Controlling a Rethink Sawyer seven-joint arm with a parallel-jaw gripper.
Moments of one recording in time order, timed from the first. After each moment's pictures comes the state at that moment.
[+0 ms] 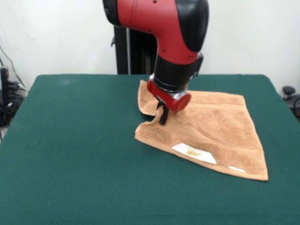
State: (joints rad) arm -0.04 -0.43 -0.19 1.66 0.01 0.37 2.47
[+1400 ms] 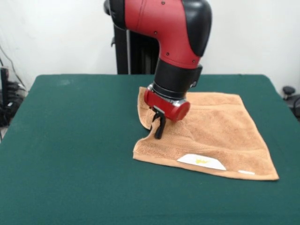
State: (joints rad) arm 0.02 -0.38 -0.25 1.64 0.01 0.14 2.47
